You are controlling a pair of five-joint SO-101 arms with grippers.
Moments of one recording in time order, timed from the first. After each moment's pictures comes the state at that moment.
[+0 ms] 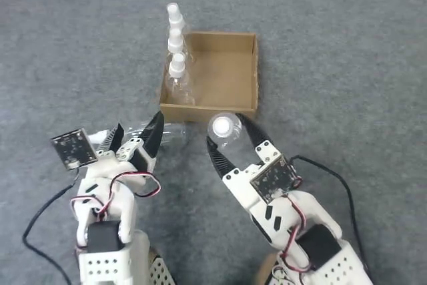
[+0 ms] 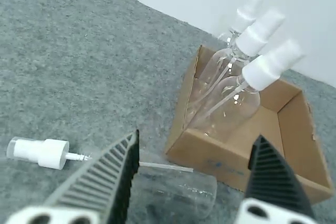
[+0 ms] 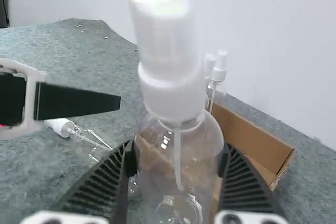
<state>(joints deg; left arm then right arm) -10.0 -103.3 93.7 48.0 24.3 -40.4 -97.8 82.5 32.9 9.5</state>
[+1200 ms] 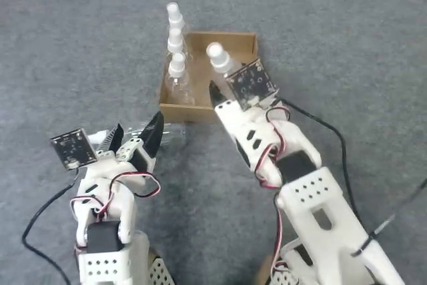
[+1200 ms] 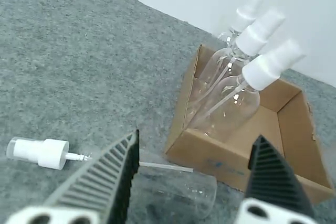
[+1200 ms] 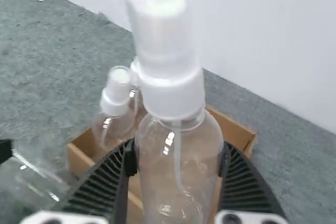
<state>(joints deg) -10.0 -103.3 93.7 48.0 24.3 -28.9 -39.9 52.3 16.3 9.5</state>
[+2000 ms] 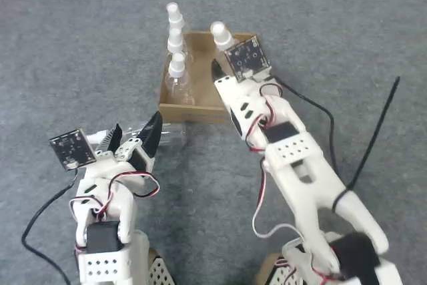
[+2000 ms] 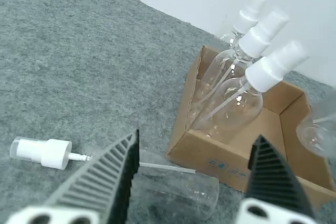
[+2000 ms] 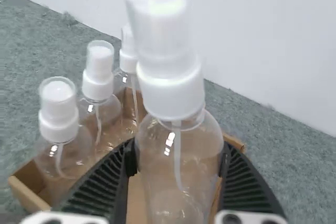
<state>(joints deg) -10.5 -103.3 93.7 48.0 24.3 -25.5 -15.6 41.9 1.9 9.5</state>
